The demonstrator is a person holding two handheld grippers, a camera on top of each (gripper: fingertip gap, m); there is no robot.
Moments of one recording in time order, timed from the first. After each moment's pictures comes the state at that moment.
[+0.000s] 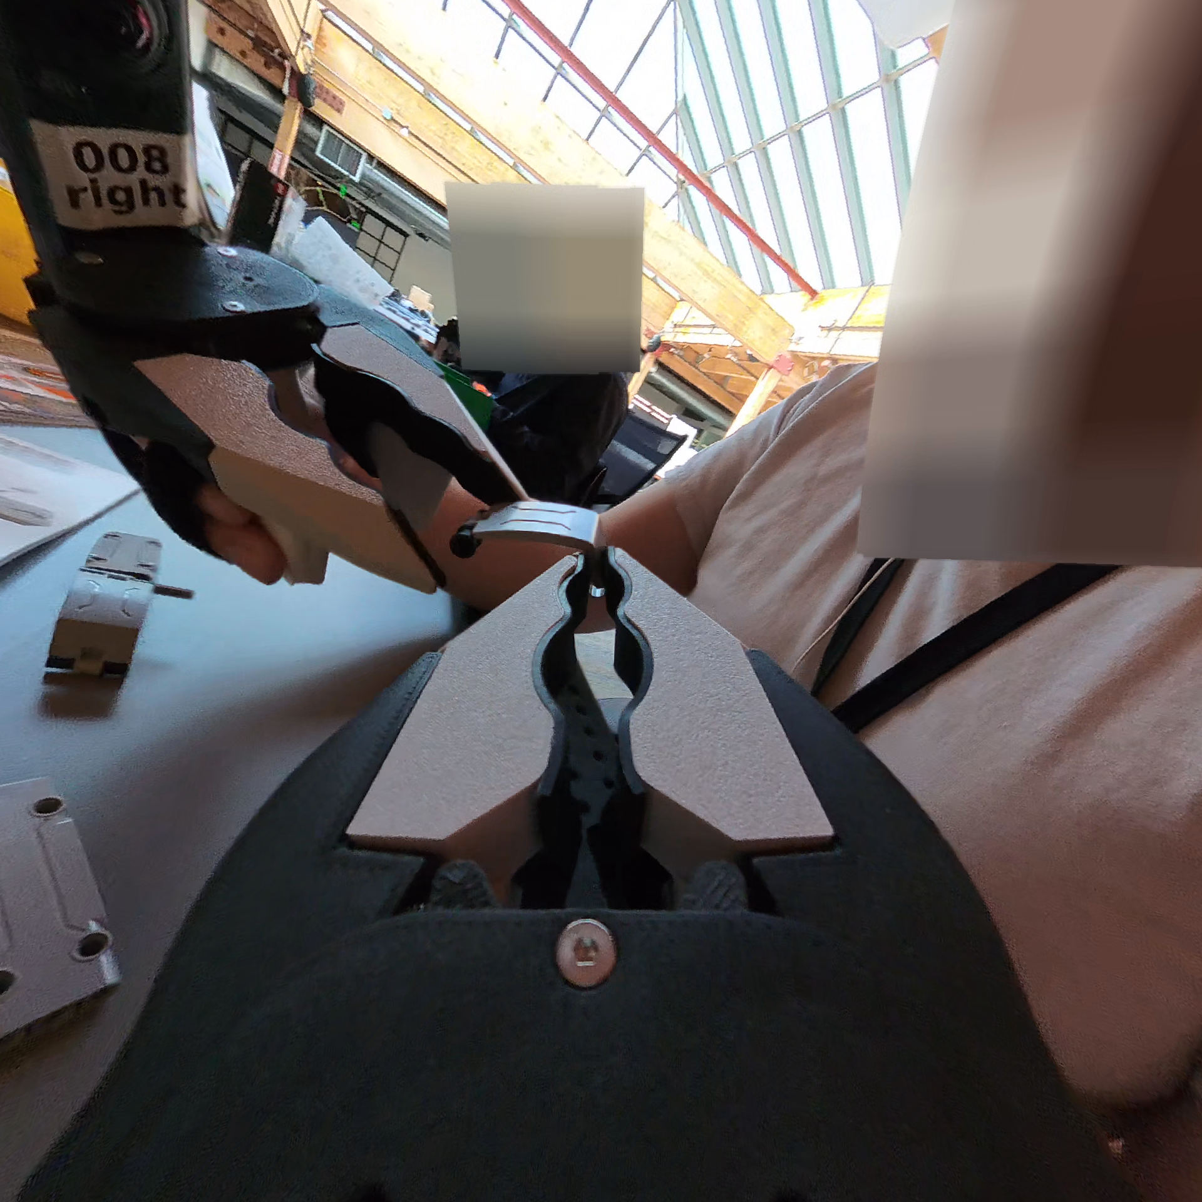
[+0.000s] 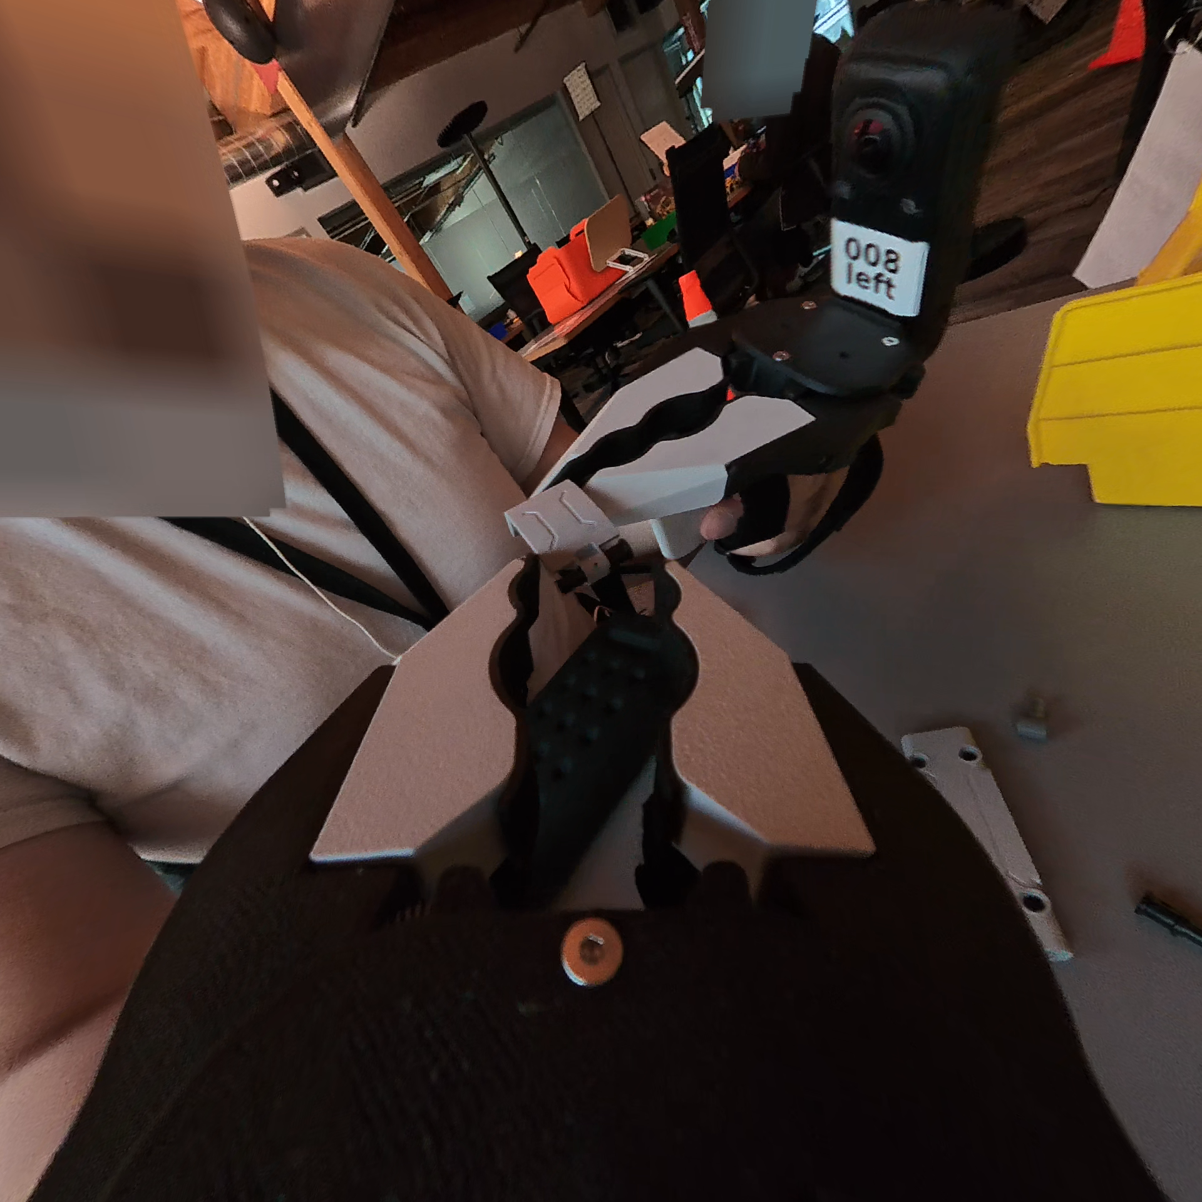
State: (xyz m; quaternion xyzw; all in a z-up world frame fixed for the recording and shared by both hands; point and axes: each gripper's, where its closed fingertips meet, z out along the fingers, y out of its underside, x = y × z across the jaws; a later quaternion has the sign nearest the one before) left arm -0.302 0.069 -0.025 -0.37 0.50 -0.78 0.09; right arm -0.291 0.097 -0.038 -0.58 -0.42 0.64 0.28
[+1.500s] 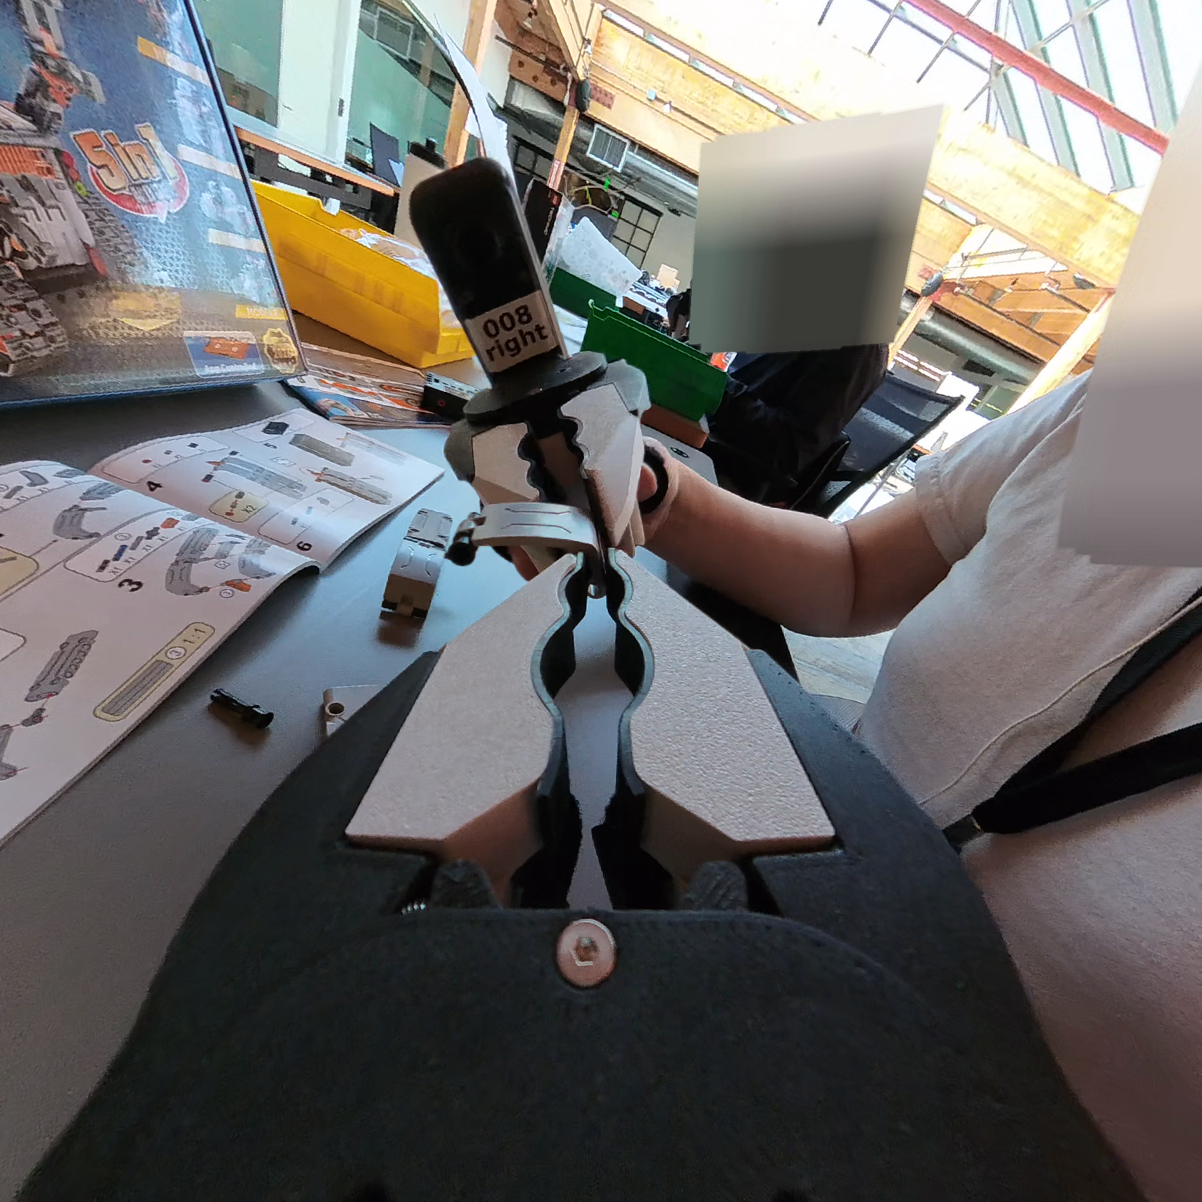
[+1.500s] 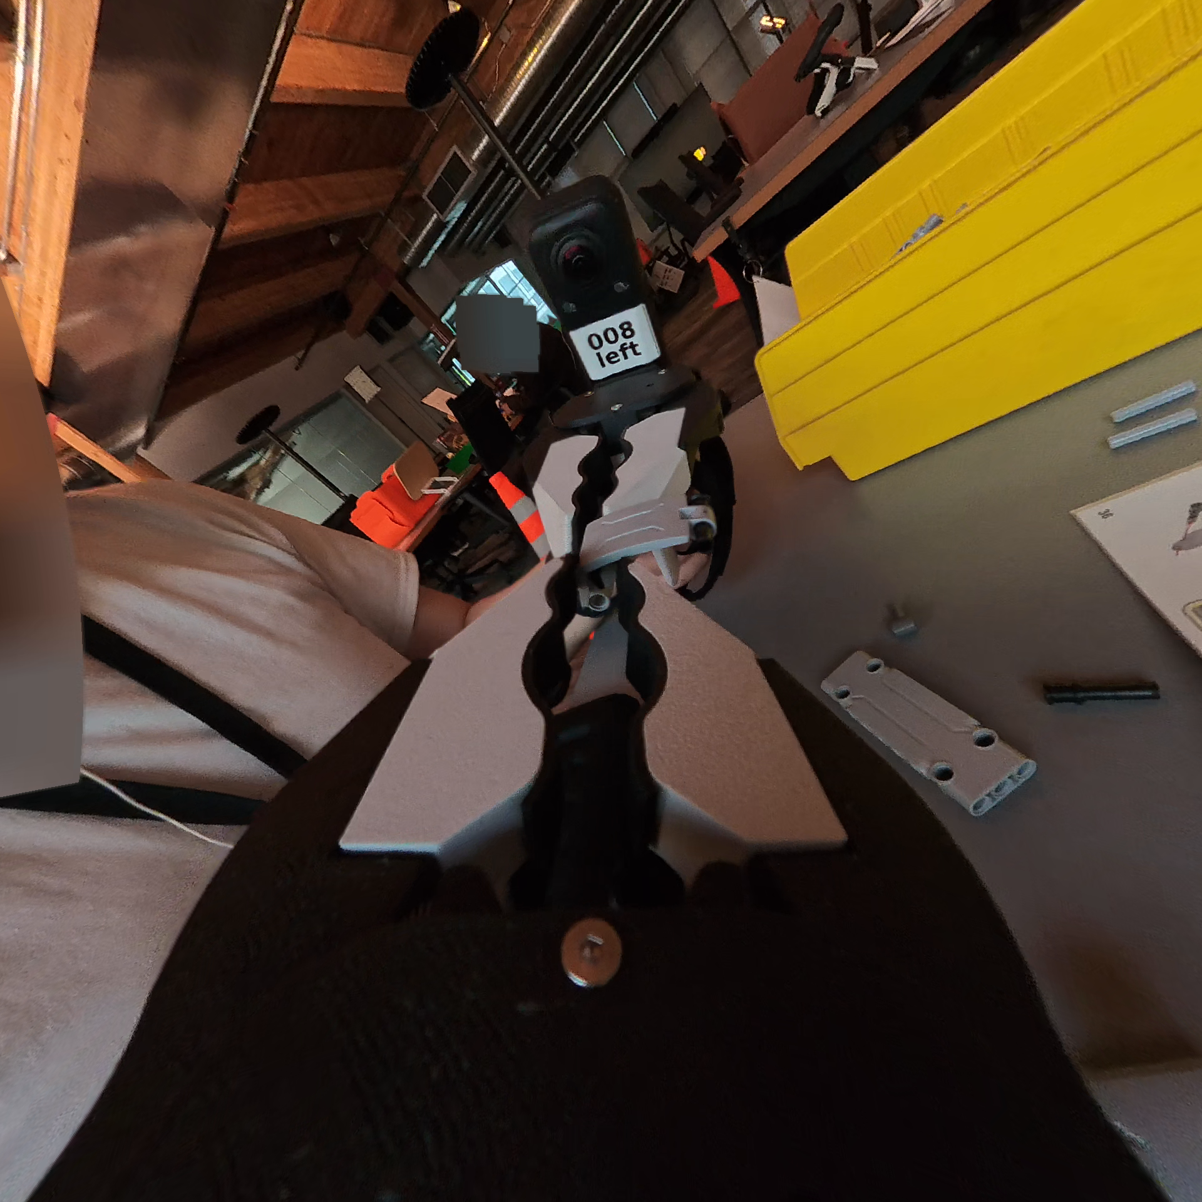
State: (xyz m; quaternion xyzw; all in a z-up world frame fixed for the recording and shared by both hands) left arm -0.271 0.117 -0.053 -0.48 0.52 -0.66 0.24; right arm -0.280 0.131 -0.051 -0.67 -0.19 0.60 0.39
